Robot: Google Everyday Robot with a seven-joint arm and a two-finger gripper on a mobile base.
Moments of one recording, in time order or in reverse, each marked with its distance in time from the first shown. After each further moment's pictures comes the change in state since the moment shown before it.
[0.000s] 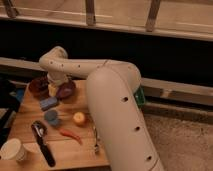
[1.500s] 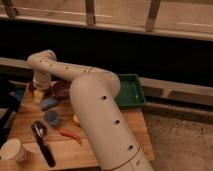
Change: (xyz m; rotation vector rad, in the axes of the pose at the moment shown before) arm -0.054 0.086 0.036 -0.266 -0.058 -0.379
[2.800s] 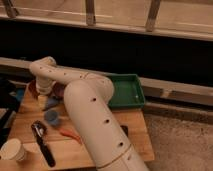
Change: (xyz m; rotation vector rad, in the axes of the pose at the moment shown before) arm 0.017 -0.012 0.048 -0.029 0.064 -0.077
